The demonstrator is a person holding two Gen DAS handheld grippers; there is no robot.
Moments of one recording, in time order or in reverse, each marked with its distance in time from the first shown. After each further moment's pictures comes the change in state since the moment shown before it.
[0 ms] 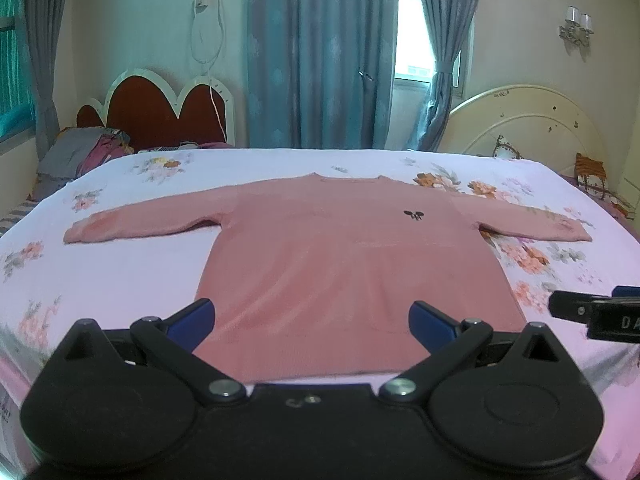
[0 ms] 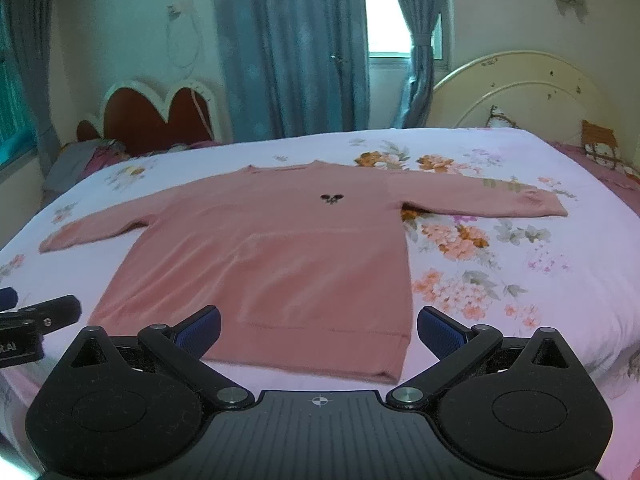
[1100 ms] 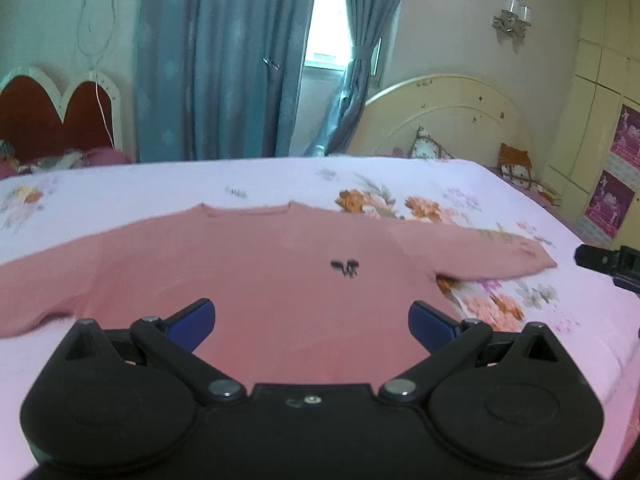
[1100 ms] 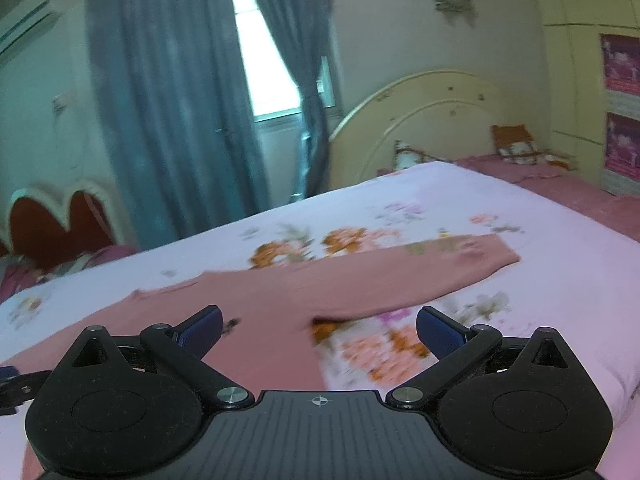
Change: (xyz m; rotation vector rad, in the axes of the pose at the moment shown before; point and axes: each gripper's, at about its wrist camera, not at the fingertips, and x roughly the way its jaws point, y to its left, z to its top) left arm 0.190 -0.036 0.106 0.072 0.031 -0.310; right arm 0.109 -0.103 0.109 0.252 -0.216 -0.236
